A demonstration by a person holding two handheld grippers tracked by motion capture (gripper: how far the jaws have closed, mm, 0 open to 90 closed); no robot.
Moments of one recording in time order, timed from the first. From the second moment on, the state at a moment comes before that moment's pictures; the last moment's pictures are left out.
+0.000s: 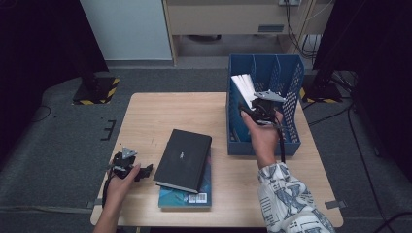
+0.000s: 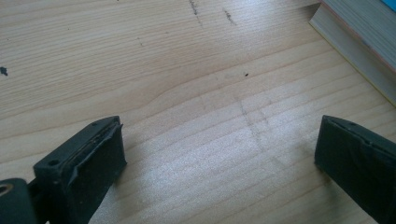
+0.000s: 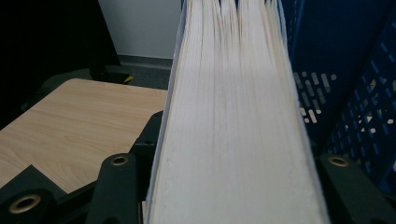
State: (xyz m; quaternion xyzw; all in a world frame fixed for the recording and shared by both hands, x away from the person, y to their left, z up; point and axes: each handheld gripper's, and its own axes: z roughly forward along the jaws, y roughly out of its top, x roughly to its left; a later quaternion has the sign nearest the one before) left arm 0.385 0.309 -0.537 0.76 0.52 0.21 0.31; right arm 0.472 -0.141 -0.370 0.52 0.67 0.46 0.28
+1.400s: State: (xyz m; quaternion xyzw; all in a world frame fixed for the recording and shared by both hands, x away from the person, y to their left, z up) left arm 0.385 0.309 -0.537 0.76 0.52 0.21 0.31; right arm 0.488 -0.138 -0.348 0.53 0.67 0.44 0.28
